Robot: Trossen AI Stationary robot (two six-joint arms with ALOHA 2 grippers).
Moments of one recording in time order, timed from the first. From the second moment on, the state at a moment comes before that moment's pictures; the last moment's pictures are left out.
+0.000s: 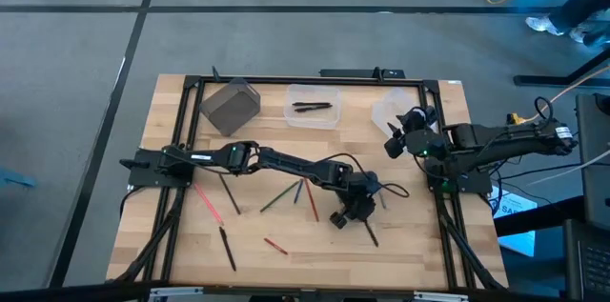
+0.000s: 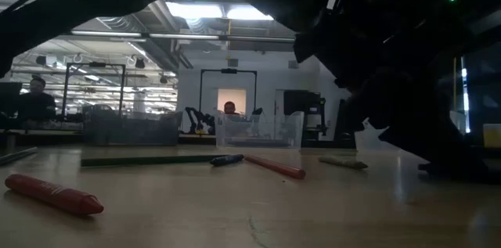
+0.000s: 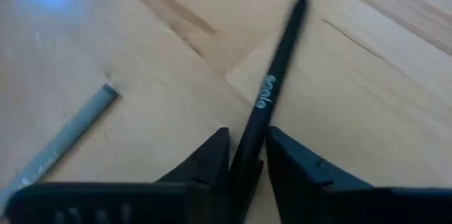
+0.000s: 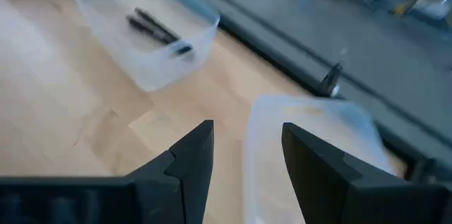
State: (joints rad) left arm -0.11 2.68 2.31 -0.57 0.32 0.55; right arm 0.11 0.76 0.62 -0.73 0.86 0.55
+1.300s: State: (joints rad) left arm 0.02 2.44 2.30 -0.92 0.06 0.38; right arm 0.64 0.79 0.62 -0.78 1.44 0.77
